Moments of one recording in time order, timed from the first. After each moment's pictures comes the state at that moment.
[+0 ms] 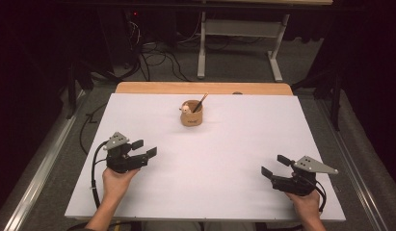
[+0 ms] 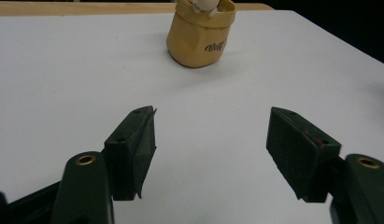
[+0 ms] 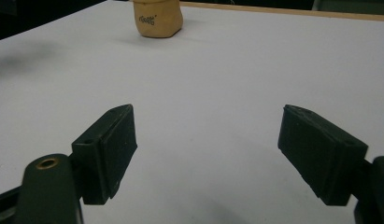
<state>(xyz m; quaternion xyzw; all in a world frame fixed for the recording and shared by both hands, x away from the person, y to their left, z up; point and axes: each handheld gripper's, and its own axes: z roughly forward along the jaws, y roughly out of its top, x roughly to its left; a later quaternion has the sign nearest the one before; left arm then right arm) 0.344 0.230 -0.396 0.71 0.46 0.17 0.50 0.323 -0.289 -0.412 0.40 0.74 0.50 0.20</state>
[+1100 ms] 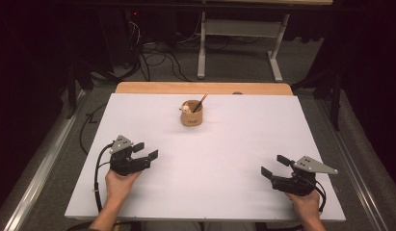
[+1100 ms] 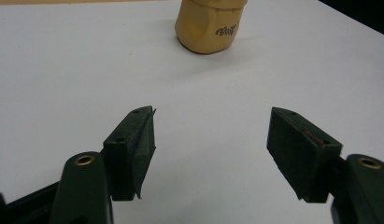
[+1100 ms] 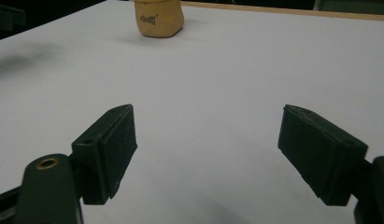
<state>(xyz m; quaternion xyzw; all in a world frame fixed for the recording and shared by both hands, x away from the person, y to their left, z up) 0.342 0.224 -0.409 0.71 0.47 0.19 0.48 0.323 -0.288 -0.412 0.40 0.75 0.50 0.20</state>
